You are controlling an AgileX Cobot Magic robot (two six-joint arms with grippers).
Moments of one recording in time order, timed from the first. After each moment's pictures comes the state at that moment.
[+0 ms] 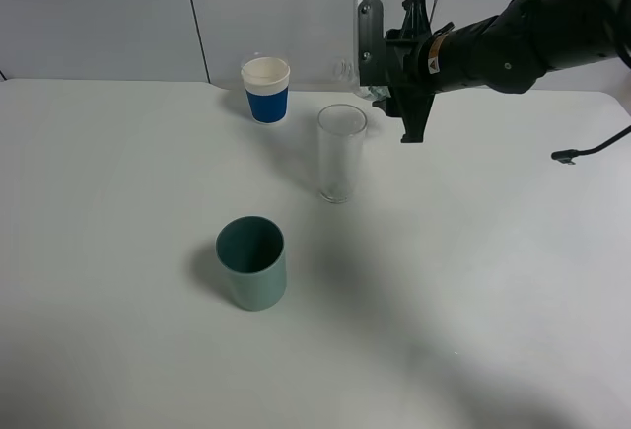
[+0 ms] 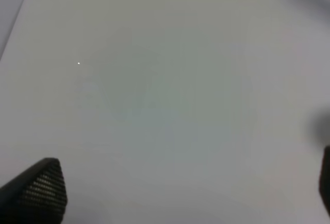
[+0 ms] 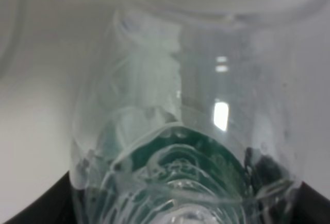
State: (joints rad) left arm 0.12 -0.01 -0.51 -0.08 1.06 0.12; right arm 0.40 1.86 -1.08 -0.48 -0.08 -0.89
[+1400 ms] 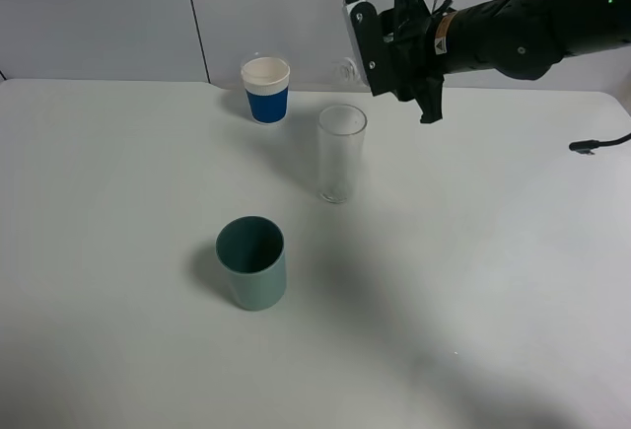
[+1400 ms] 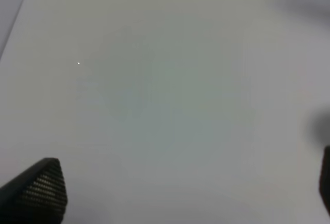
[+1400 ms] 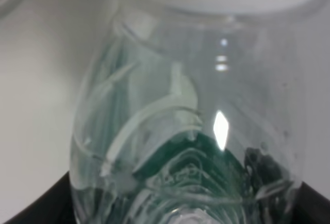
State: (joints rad) left arm 0.12 -0.01 -0.51 -0.08 1.06 0.12; right arm 0.40 1.80 -1.08 -0.48 -0.11 -1.24
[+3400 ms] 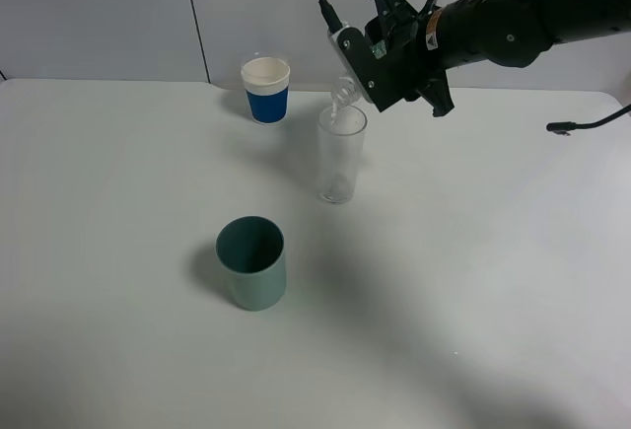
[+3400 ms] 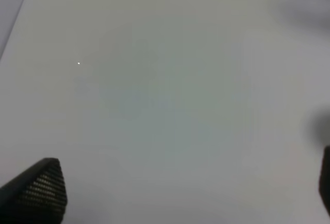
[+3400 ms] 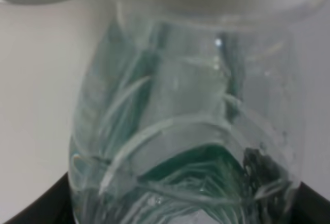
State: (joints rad) left arm 0.12 -0.01 -0.51 -0.07 1.06 0.12; right arm 0.44 1.80 -1.13 -0.51 0.03 -1.46
